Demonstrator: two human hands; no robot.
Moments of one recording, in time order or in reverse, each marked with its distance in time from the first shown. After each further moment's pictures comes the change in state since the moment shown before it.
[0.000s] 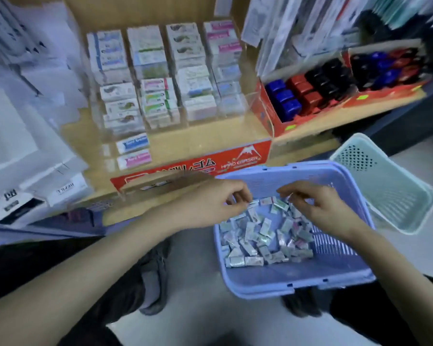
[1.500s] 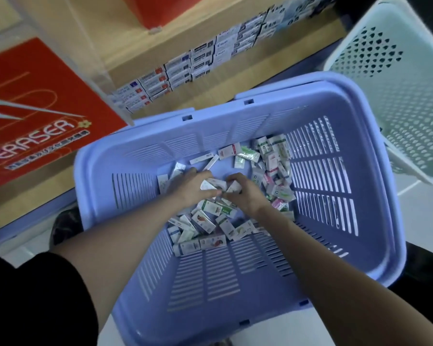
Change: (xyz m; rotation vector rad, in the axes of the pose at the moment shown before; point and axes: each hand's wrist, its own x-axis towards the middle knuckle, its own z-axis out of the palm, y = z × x) left_hand 0.202 -0.204 0.215 0.305 -0.264 -0.417; right_hand 0.062 0.243 0.170 0.369 -0.201 0.675
